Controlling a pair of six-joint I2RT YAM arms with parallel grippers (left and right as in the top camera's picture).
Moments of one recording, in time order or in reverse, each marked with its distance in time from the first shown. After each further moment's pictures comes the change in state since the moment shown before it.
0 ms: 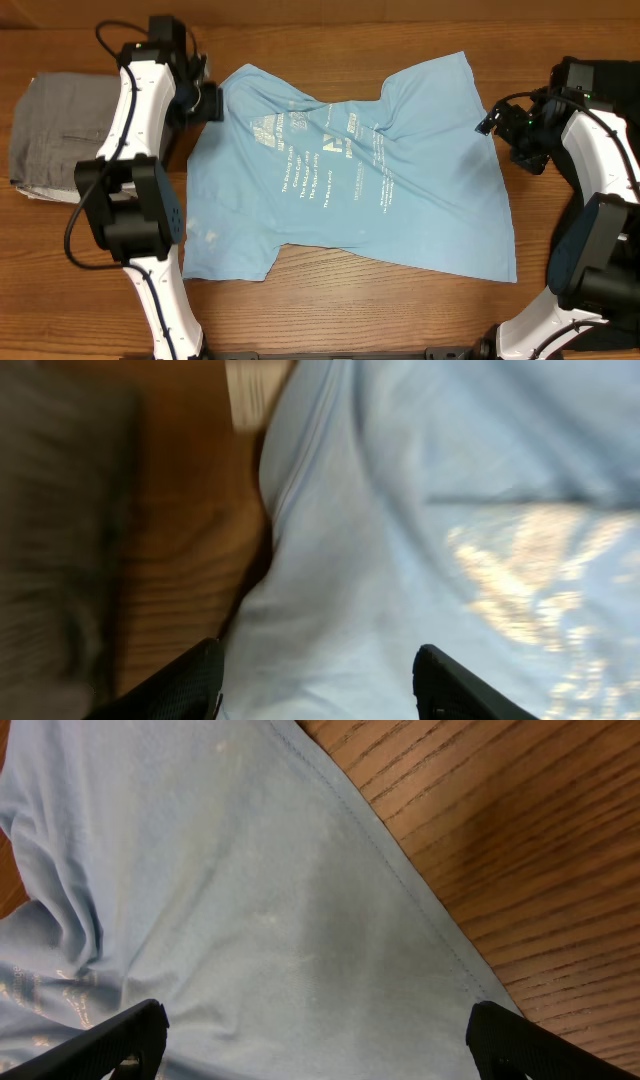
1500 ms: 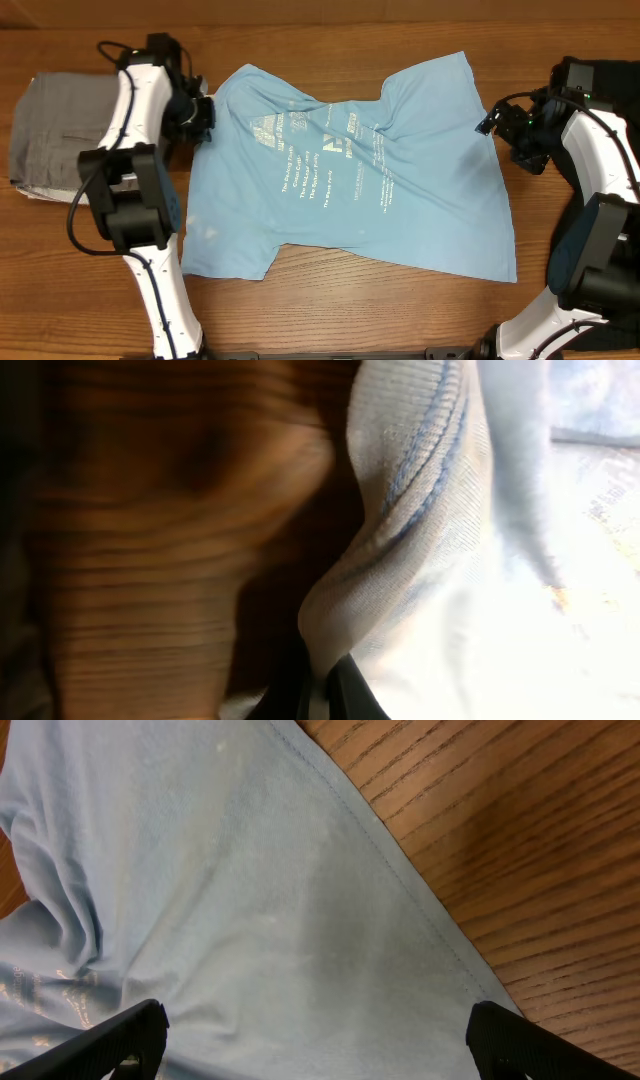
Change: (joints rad) left arm 0.010 0.095 0.035 -0.101 0.013 -0.033; right arm 0.000 0.000 0.000 0.001 0.000 0.000
